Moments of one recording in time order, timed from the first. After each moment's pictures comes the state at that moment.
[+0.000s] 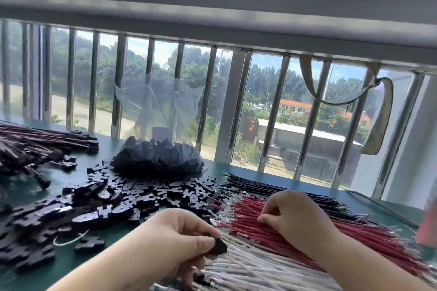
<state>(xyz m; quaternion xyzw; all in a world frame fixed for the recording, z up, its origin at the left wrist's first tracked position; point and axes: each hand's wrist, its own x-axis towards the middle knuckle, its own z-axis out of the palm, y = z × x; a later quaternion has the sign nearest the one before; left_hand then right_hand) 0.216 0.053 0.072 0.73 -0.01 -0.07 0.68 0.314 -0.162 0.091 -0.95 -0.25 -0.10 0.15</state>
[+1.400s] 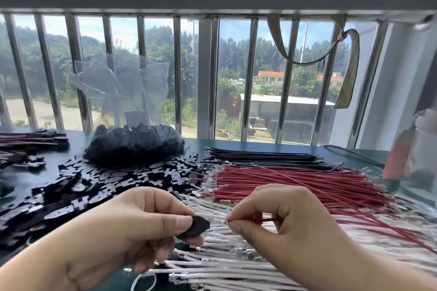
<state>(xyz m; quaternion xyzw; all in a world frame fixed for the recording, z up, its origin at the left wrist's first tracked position) 0.204 0.069 0.078 0.70 -0.12 -0.16 0.68 0.214 -0.162 0.090 -0.84 -0.36 -0.13 0.39</state>
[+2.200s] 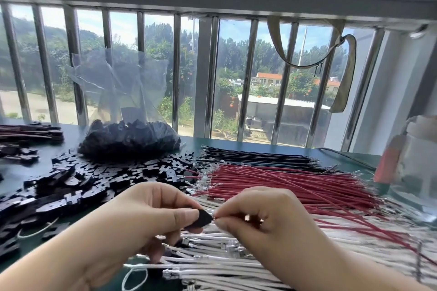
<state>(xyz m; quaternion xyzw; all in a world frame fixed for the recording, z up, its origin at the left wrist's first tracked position) 0.203 0.046 0.077 0.73 -0.07 -0.09 0.67 0.222 -0.157 0.080 -0.84 -0.38 -0.14 0.36</state>
